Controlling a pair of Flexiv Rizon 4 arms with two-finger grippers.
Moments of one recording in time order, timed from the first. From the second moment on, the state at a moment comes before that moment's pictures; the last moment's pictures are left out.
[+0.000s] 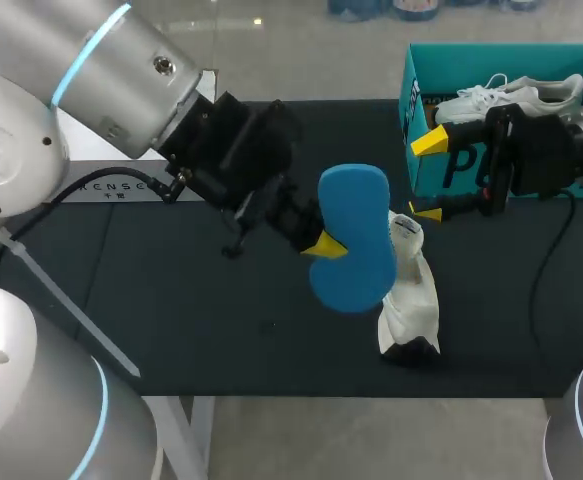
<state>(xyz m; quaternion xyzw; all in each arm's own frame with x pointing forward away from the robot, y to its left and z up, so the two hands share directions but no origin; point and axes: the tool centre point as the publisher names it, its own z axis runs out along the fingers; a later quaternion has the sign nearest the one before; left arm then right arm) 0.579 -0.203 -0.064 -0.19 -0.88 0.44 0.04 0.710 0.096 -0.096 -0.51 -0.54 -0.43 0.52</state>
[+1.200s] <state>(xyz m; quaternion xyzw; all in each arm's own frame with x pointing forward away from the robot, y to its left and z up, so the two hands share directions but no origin) 0.541 -0.229 -0.068 -0.30 -0.86 0.39 -0.11 0.710 0.096 -0.096 -0.51 -0.54 -0.43 0.52</state>
